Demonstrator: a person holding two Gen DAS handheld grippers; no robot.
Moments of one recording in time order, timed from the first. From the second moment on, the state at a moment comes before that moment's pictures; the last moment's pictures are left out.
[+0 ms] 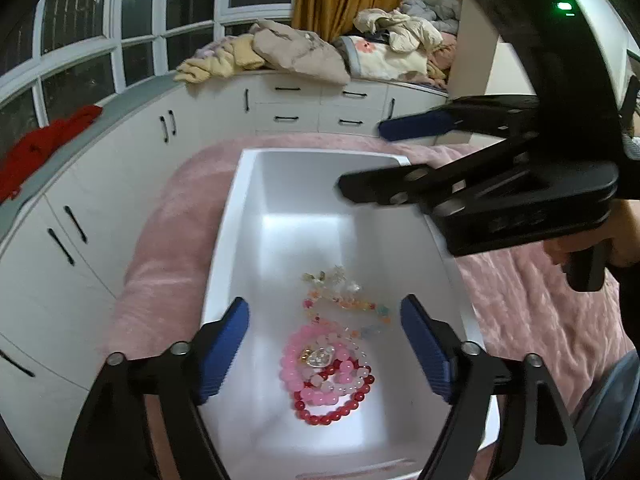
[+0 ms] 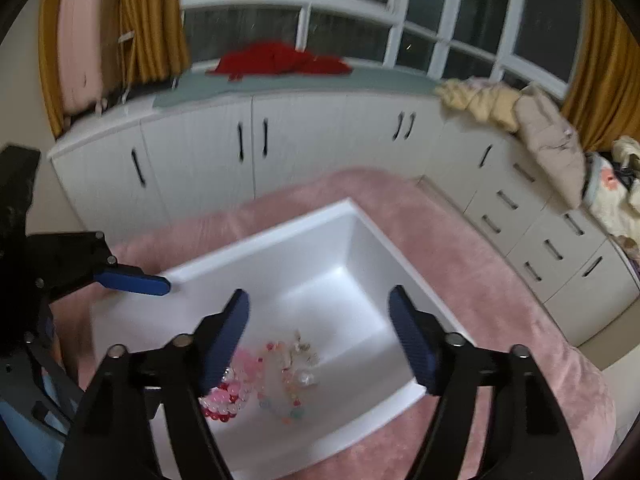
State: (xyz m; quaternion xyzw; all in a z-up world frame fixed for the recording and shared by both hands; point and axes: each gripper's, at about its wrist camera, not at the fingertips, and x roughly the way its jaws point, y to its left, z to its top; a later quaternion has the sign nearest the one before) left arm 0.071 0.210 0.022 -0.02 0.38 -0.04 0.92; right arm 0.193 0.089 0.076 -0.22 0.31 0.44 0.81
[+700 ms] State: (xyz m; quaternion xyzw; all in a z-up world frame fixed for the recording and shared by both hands) left arm -0.012 0.196 0.056 -0.01 0.32 0.05 0.94; right arm 0.114 -0.019 0.103 -0.12 0.26 0.39 0.87
